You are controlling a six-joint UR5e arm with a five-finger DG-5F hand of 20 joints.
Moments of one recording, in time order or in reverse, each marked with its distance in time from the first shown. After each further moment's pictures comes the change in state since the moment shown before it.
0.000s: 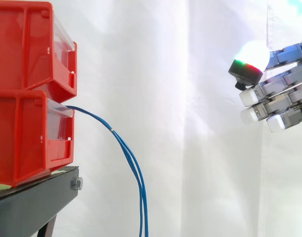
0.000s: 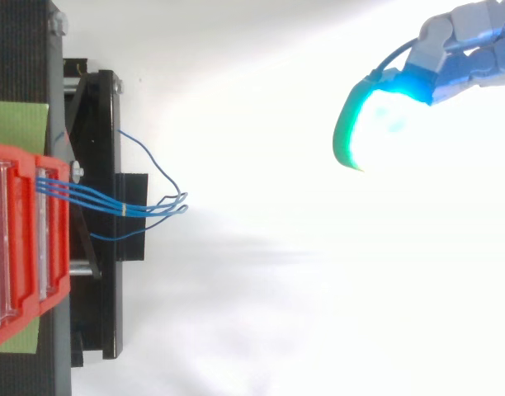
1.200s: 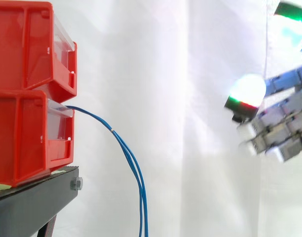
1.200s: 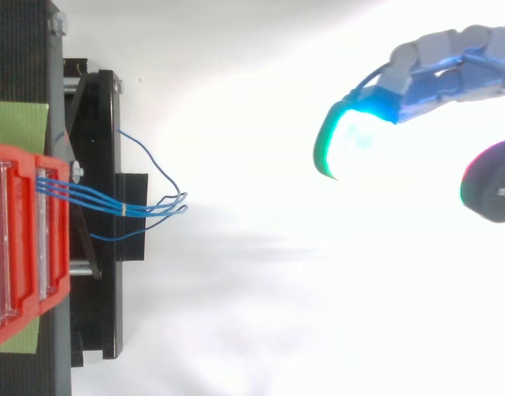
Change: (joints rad) arm 0.012 -0.060 0.000 0.004 0.026 0.001
